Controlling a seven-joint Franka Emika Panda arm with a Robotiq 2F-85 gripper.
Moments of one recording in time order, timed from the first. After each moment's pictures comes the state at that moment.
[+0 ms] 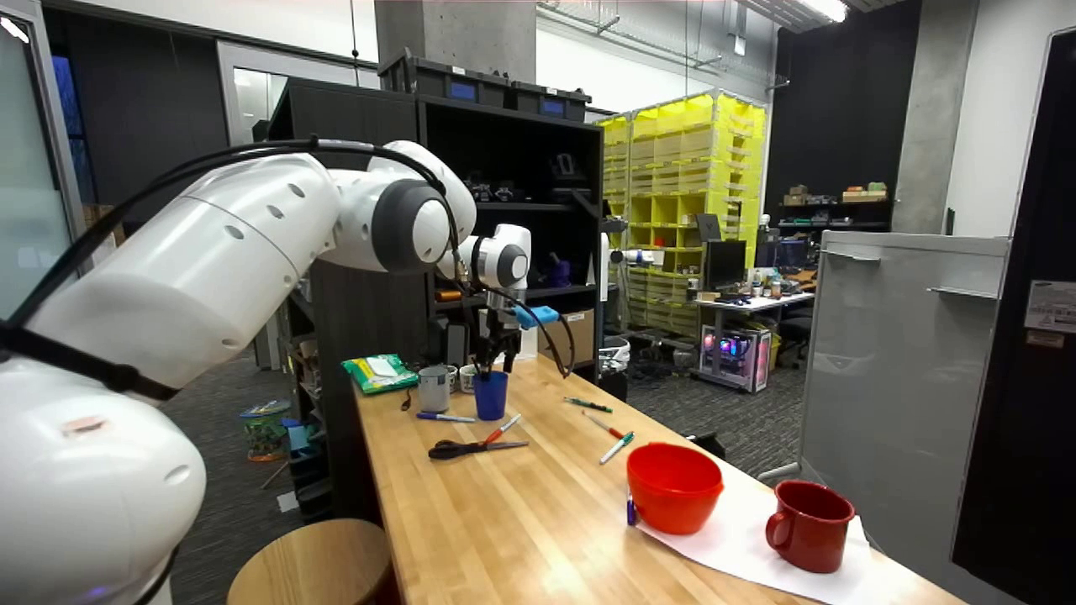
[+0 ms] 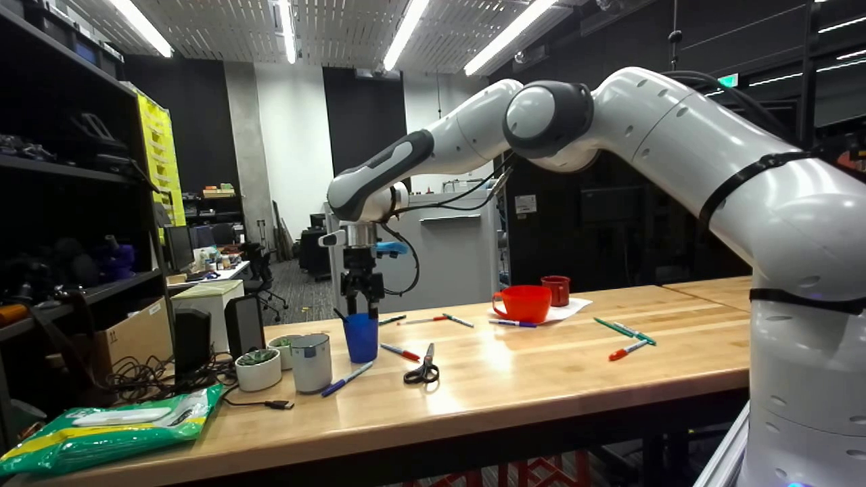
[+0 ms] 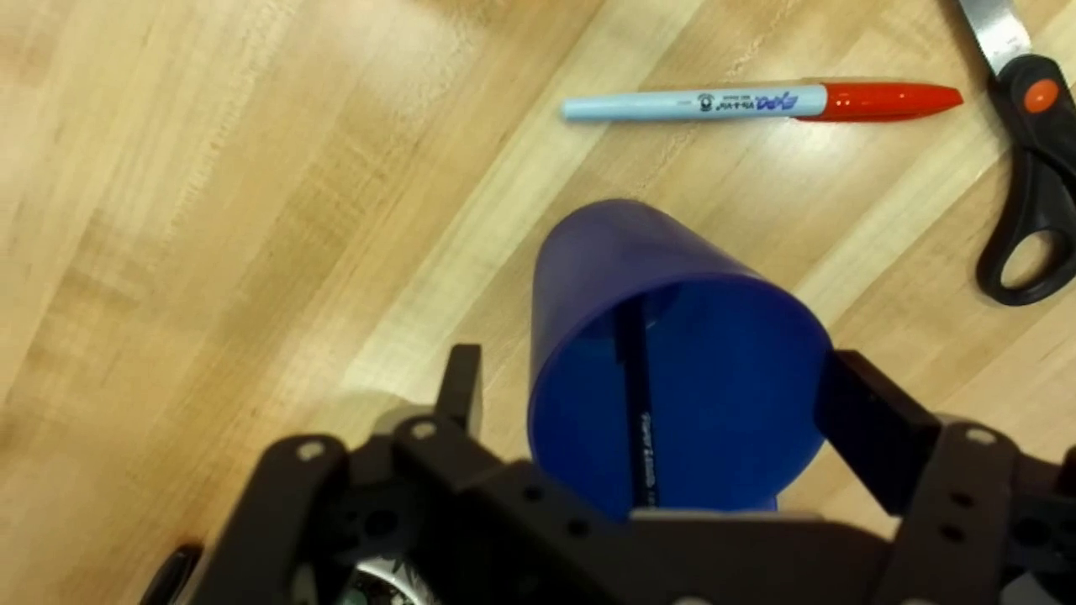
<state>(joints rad) 0.10 0.80 0.18 -1.17 -0.03 1.93 -1.42</state>
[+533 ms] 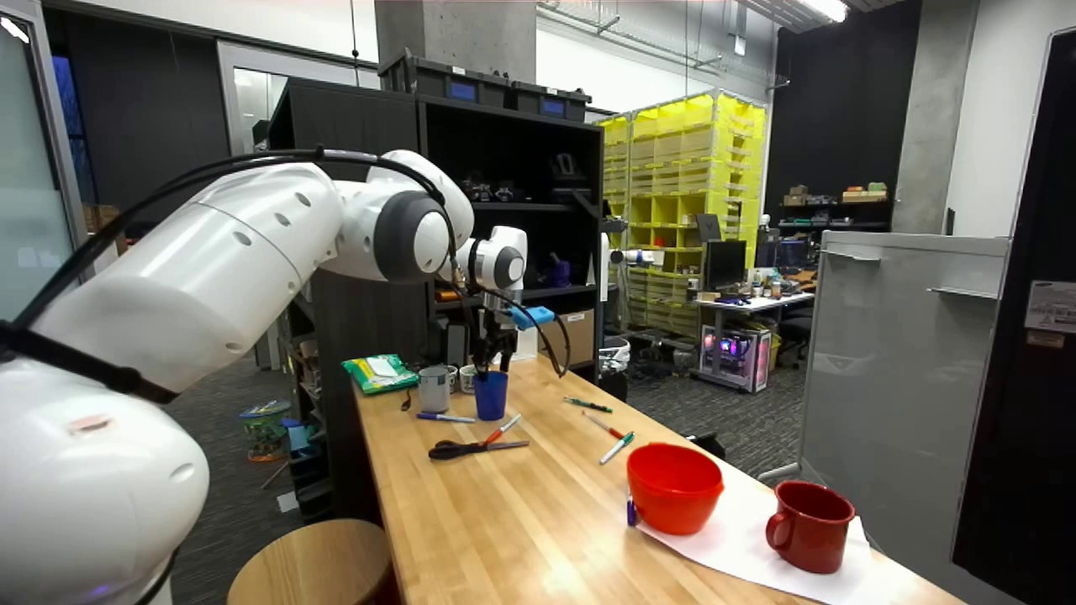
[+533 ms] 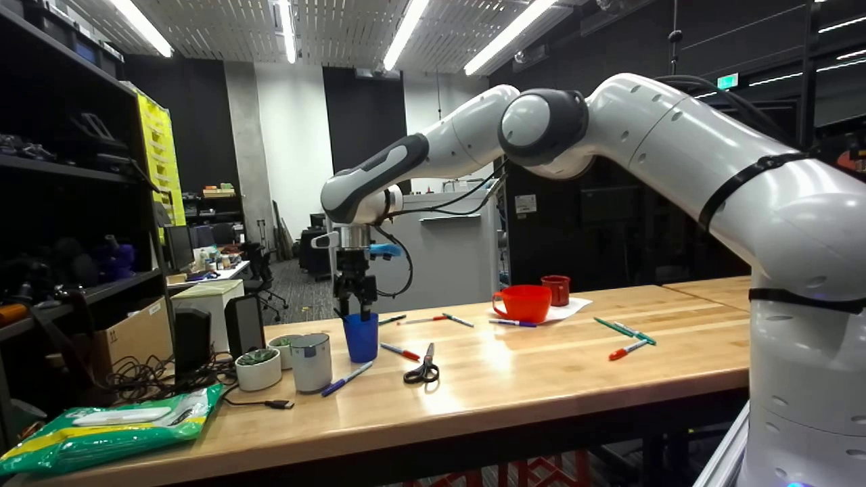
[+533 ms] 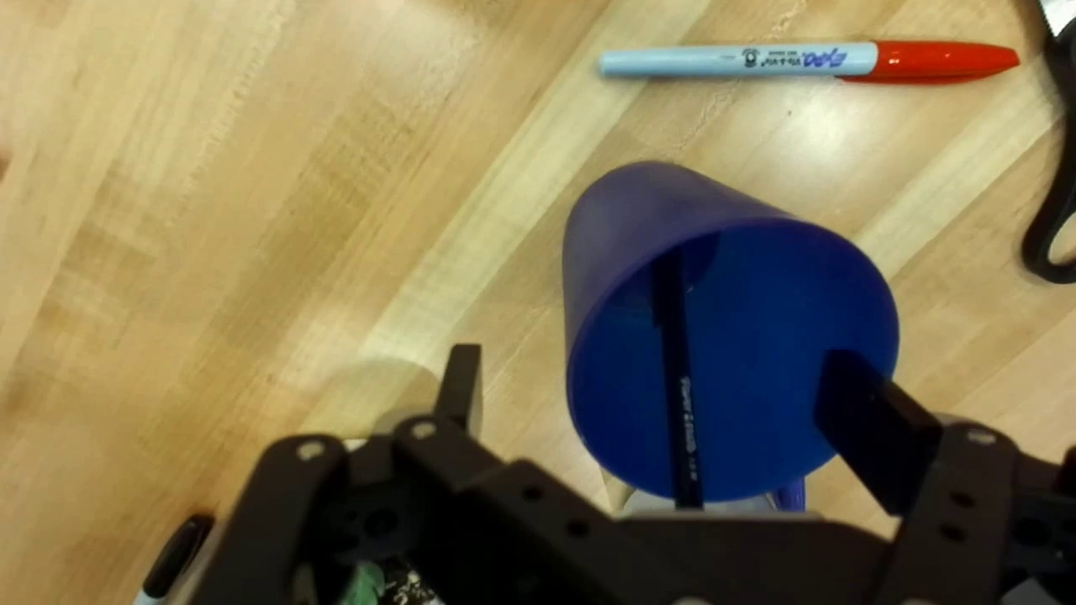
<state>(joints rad) 0.12 0.84 0.18 -1.12 -0.03 1.93 -1.42</state>
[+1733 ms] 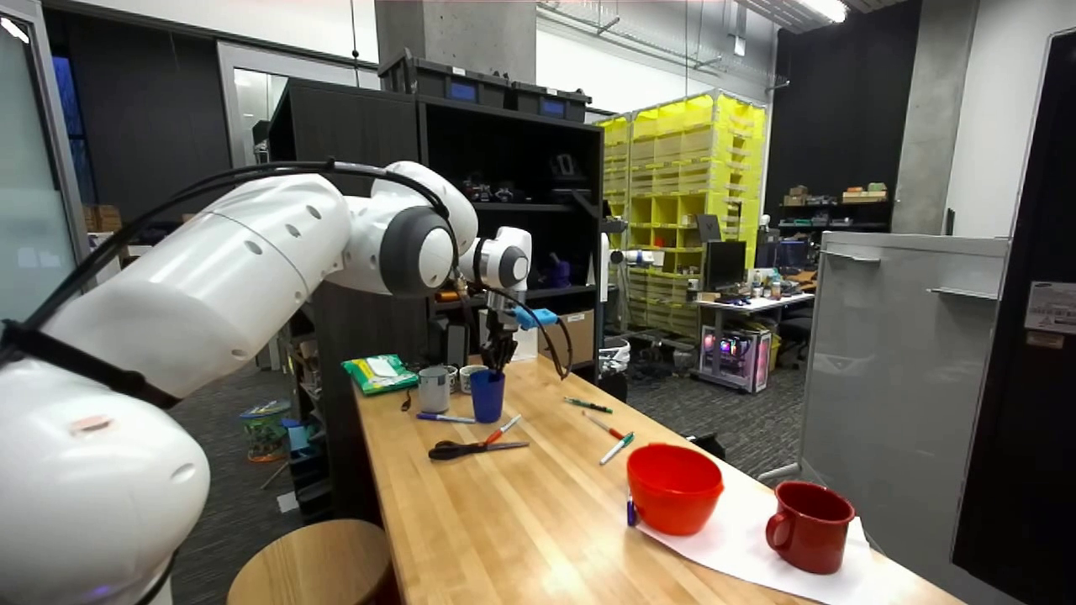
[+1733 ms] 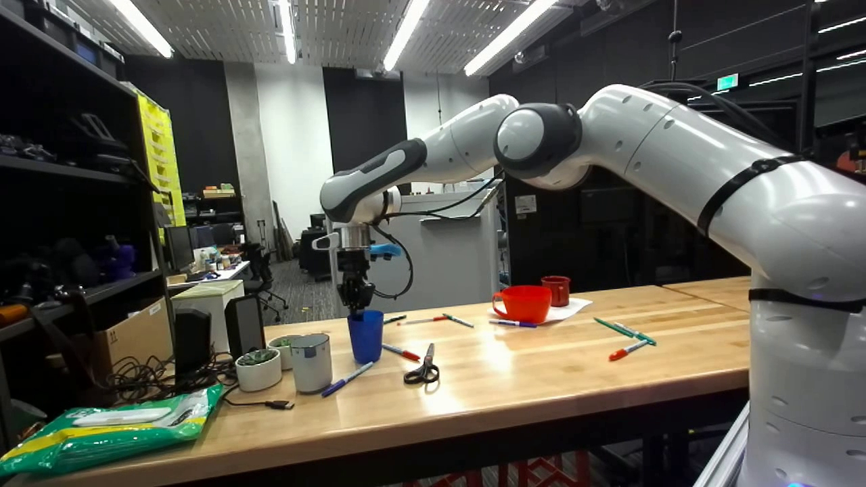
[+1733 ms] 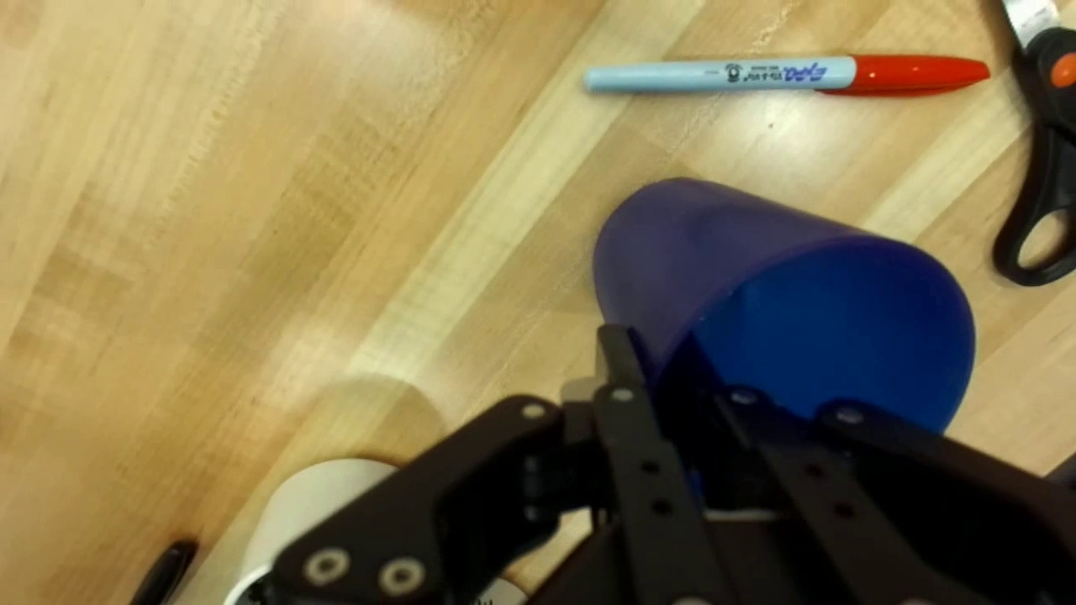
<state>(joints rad) 0.12 0.89 0.17 -1.01 -0.03 1.83 -1.42</state>
